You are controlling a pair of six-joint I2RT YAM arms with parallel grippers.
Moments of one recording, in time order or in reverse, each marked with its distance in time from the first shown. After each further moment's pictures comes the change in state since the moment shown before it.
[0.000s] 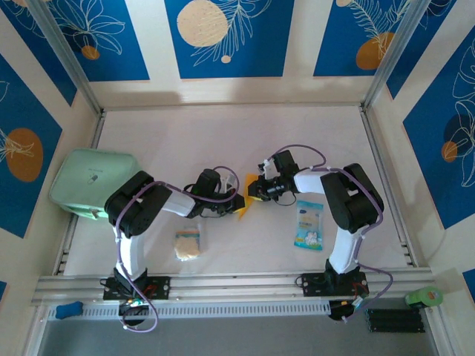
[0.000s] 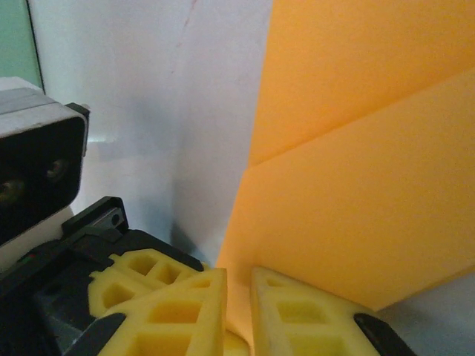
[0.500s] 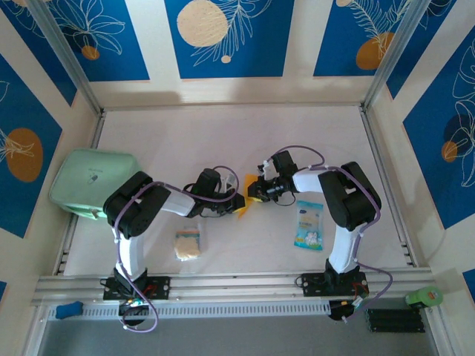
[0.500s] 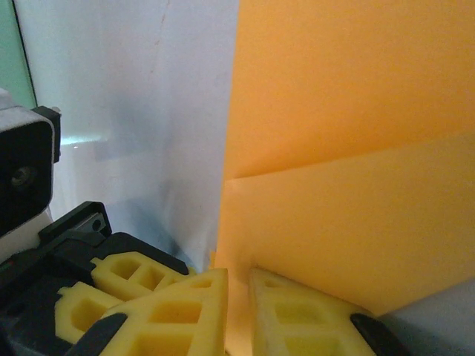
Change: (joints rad) left arm -0.001 -0.016 0.003 -0.031 -0.015 0.002; right arm 0.000 0.029 0.016 -0.016 0.001 0.000
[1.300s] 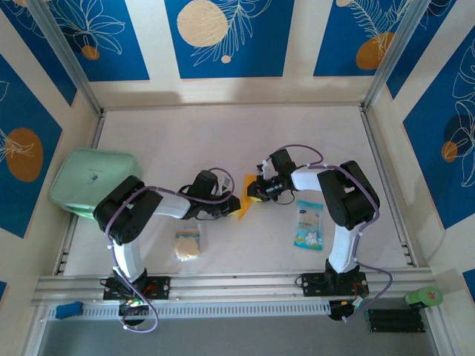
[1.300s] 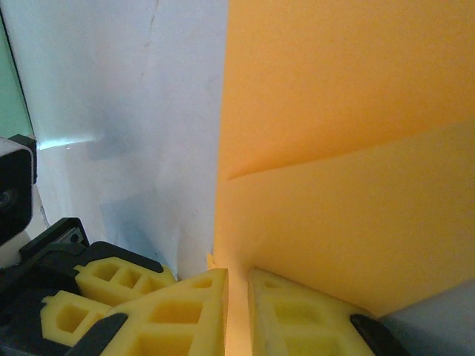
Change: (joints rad) left arm -0.005 -0.089 -0.048 -0.105 -0.060 0.008; right arm 0.009 0.011 0.035 -0.053 0.017 0.000
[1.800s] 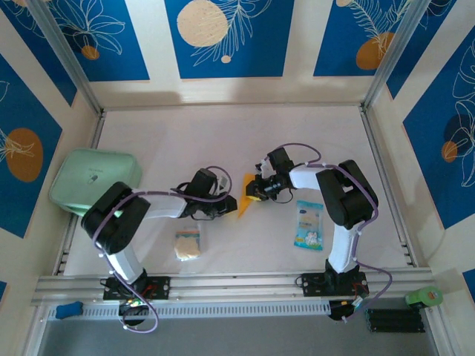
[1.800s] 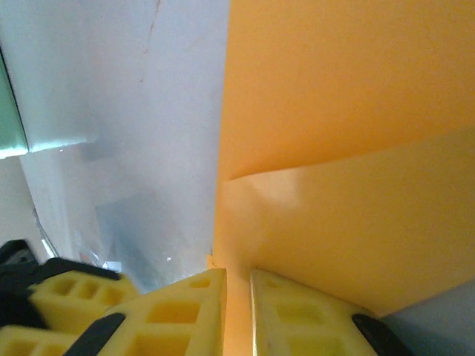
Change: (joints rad) left arm -0.014 -0.145 0.019 -0.242 -0.100 0.091; right arm 0.011 0.011 0.035 -0.040 0.024 -0.001
